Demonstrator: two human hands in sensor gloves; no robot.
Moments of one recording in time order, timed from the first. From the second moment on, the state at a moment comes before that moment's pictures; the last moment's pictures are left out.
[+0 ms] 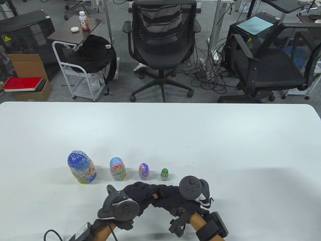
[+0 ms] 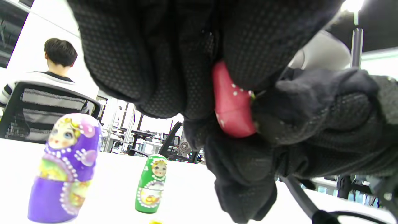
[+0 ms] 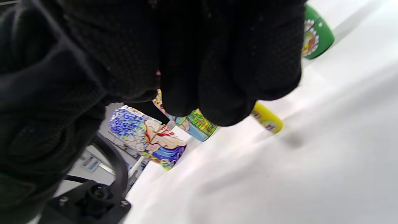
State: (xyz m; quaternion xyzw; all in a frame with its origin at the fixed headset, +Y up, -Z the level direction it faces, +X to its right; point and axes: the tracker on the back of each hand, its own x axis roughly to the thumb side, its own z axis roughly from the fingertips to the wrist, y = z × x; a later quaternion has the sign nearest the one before) left_hand -0.133 -0.692 -0.268 0.14 -0.36 0.18 0.91; right_hand 0.067 -0.737 -0.308 0.26 0.10 0.84 0.46
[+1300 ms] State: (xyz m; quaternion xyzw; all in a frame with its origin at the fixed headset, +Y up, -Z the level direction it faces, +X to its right) left_hand 0.027 -0.689 -0.369 -0.01 -0.36 -0.13 0.92; right_hand 0.250 -0.715 -0.334 0.01 -0.11 0.82 0.56
